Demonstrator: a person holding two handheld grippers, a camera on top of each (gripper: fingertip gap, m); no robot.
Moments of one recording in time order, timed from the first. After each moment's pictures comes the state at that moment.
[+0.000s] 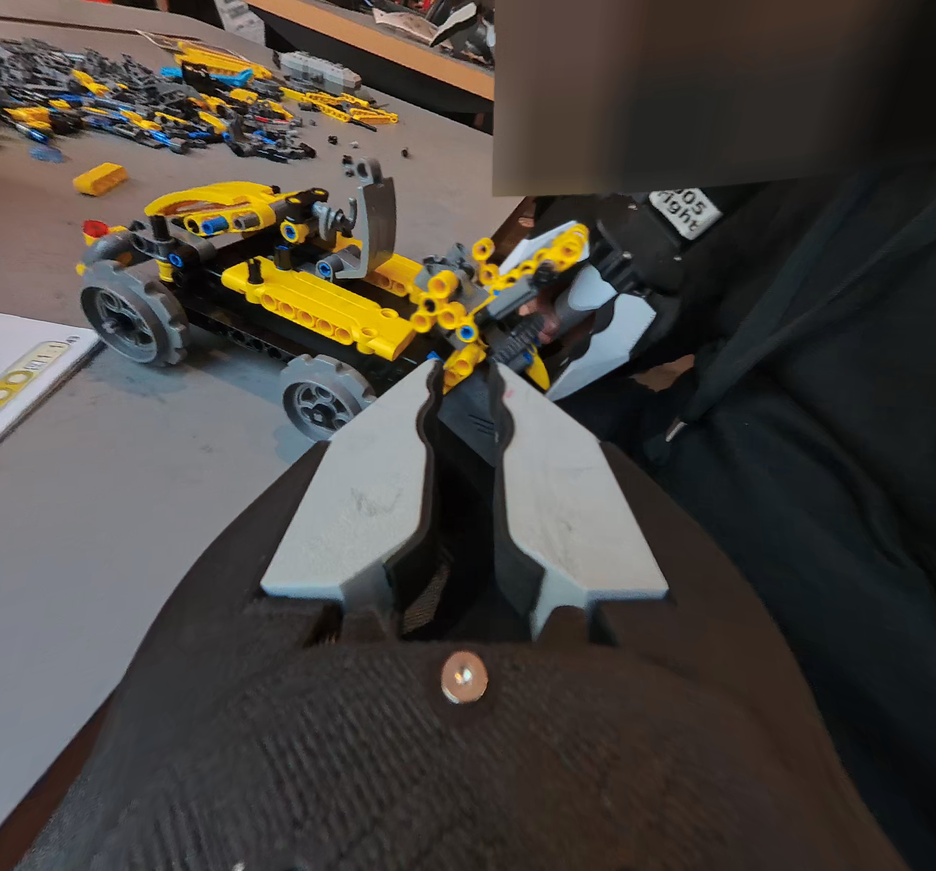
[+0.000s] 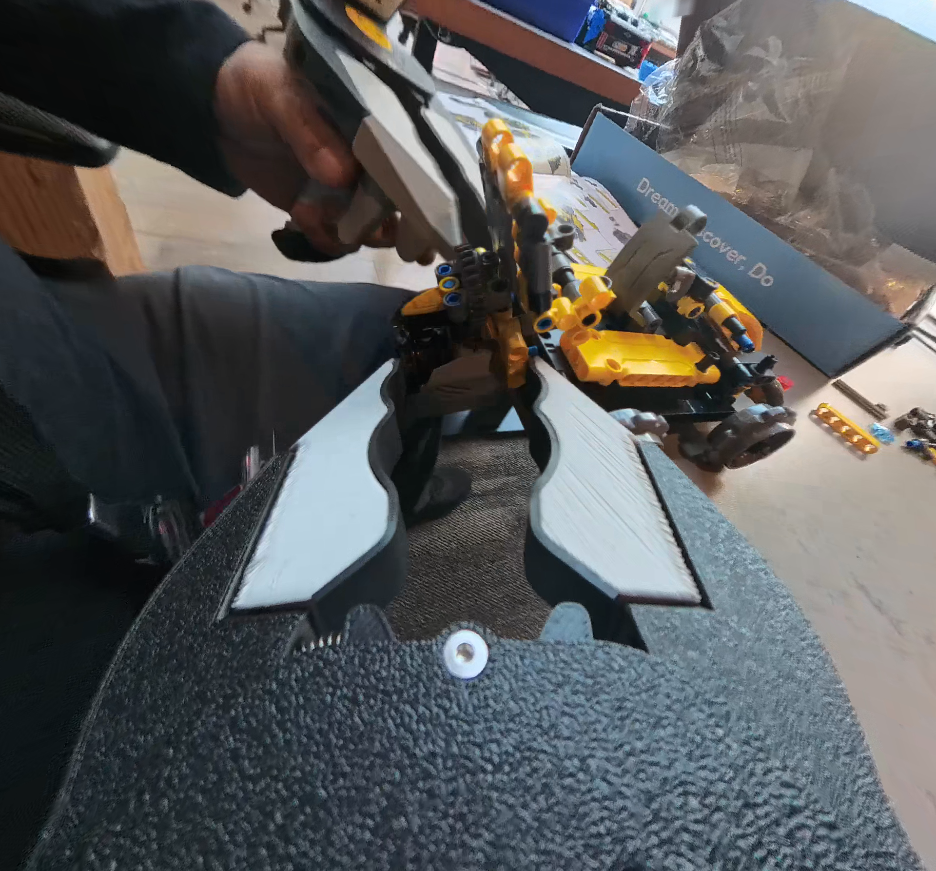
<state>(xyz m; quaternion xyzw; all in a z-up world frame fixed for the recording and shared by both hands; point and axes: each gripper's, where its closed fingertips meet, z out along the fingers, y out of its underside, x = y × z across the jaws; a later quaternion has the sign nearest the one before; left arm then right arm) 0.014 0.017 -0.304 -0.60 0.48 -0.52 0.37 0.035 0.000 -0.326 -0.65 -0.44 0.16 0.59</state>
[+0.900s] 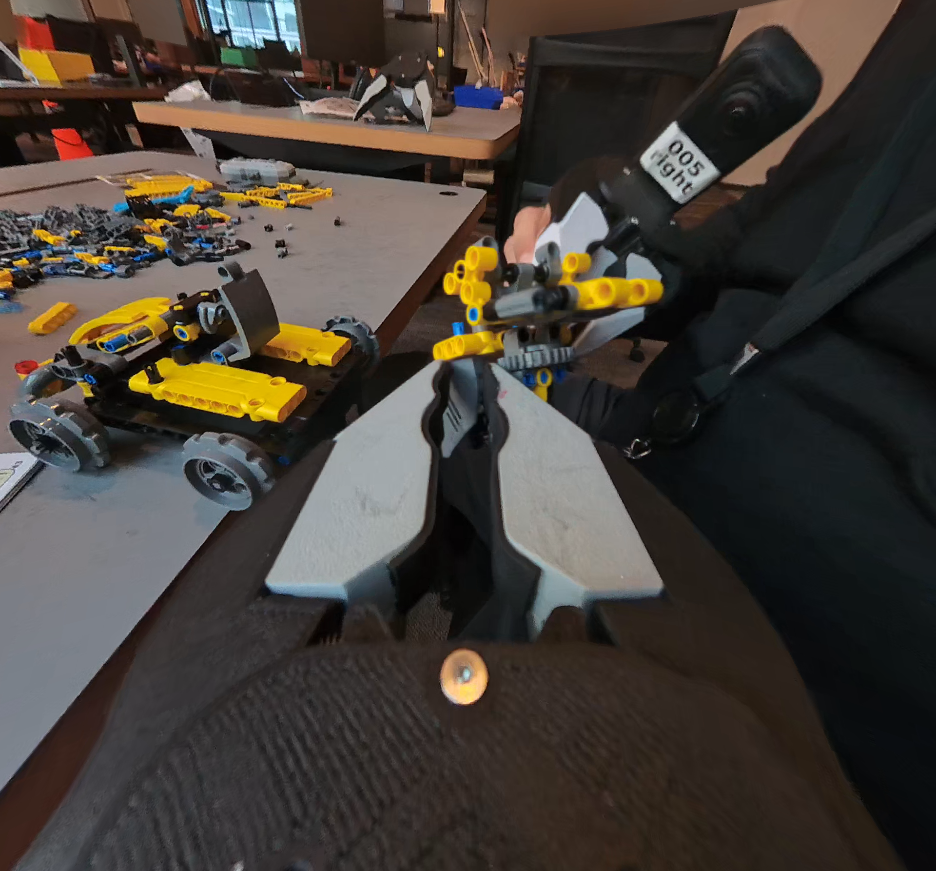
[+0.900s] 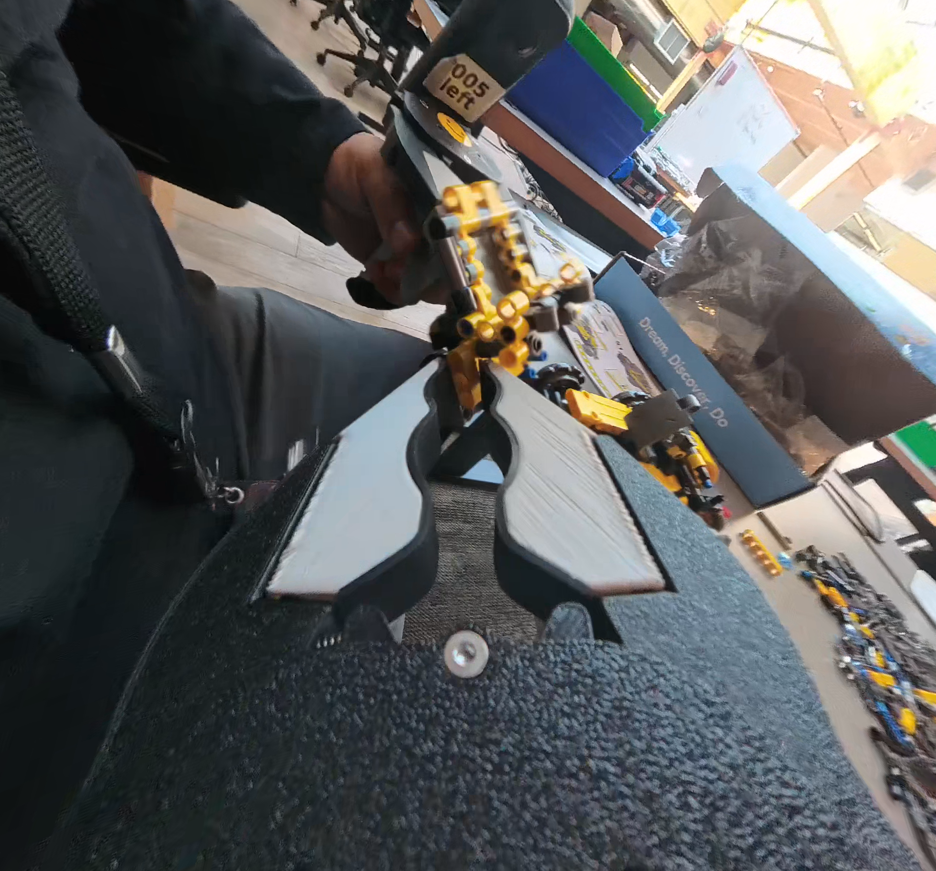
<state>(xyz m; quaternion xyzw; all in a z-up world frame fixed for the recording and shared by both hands) 0.003 -0.036 -0.272 -0.51 0.54 -0.52 0.42 0.009 -0.066 -0.277 -0.56 -0.53 0.12 0.63</state>
